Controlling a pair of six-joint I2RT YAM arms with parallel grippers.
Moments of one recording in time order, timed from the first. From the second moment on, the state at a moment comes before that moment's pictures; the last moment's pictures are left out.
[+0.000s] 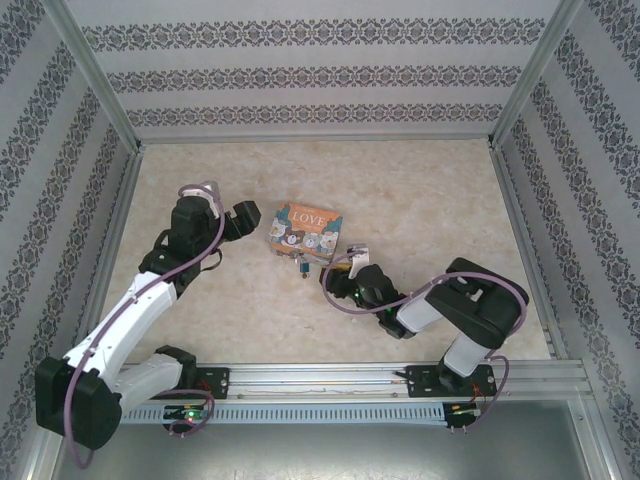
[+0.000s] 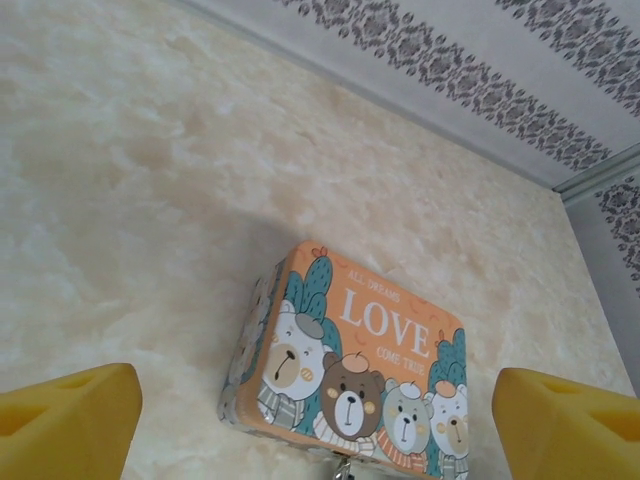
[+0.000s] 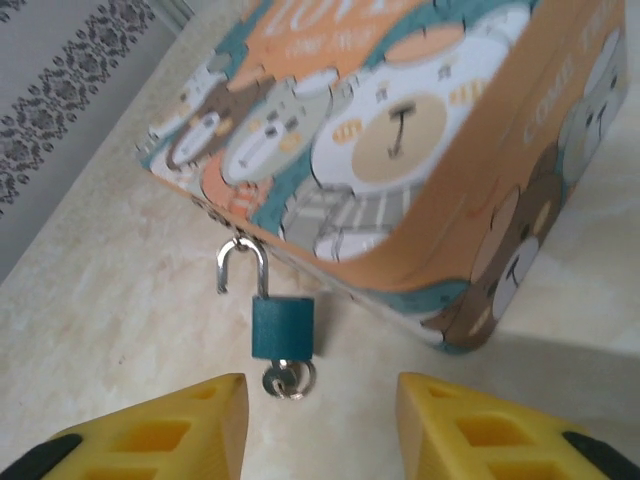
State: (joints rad) left arm -0.26 1.05 0.78 -0.23 0.08 -0.62; right arm 0.82 1.66 0.31 0.98 0.08 0.70
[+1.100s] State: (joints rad) left arm -0.16 1.74 0.96 -0.16 0.61 -0.56; right arm 0.68 1.67 0.50 0.85 -0.23 0.88
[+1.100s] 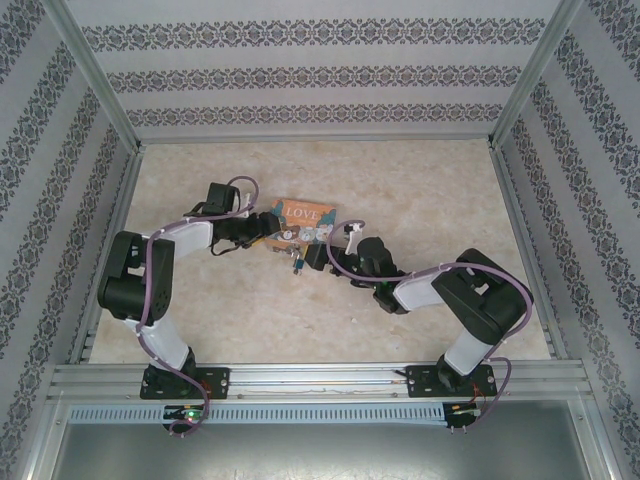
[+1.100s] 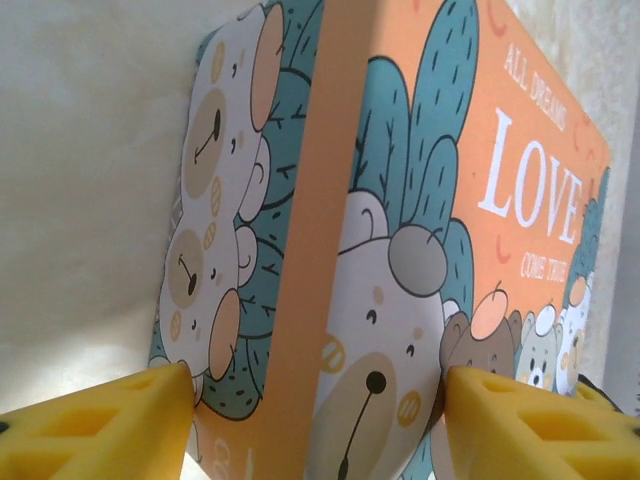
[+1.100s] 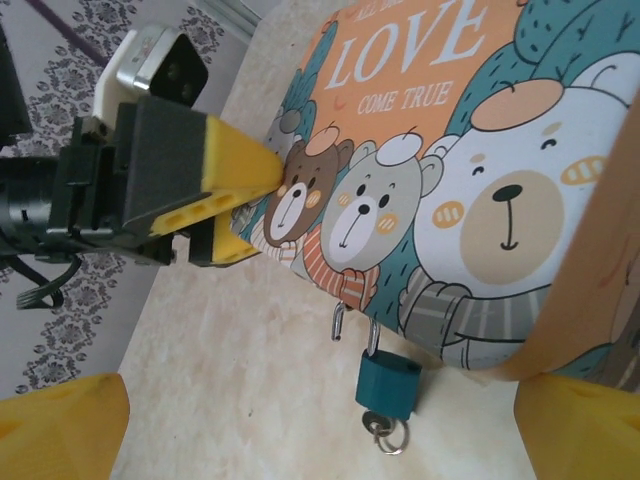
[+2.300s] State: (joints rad) left arm -0.17 1.39 0.83 -0.11 0.58 -0.67; right arm 0.57 1.58 0.51 0.68 -0.33 0.73
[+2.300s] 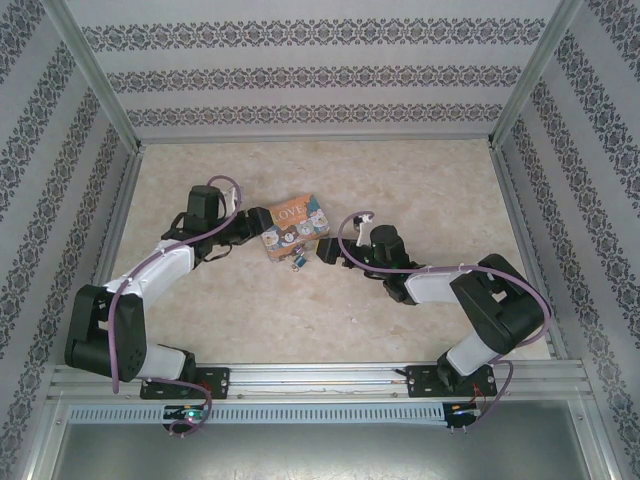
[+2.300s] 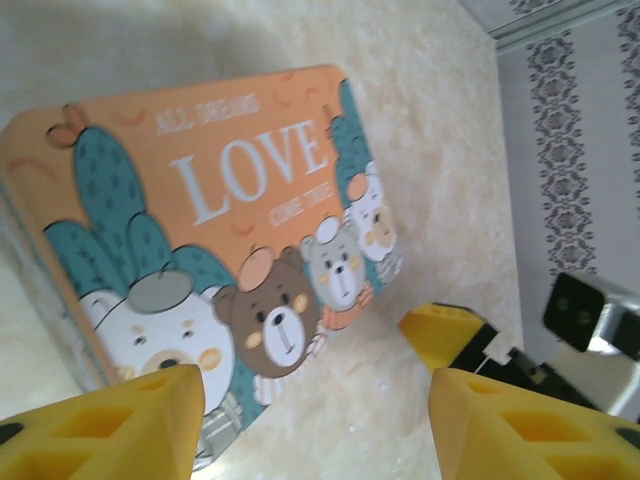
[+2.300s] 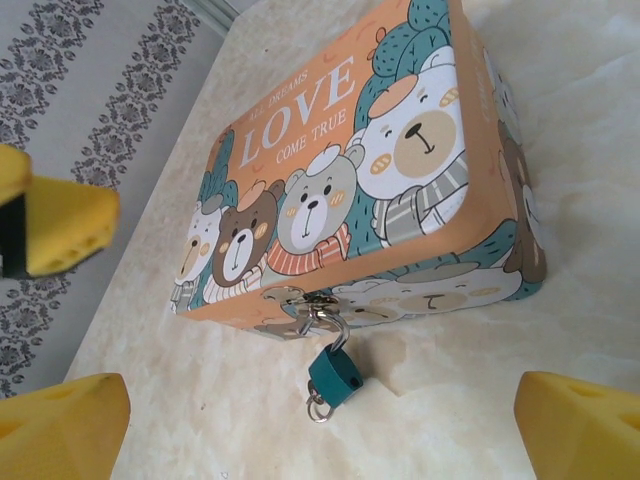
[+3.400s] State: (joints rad) left arm -0.20 1.76 1.08 -0.15 0.73 -0.61; right arm 0.67 1.95 0.68 0.87 -0.43 0.84
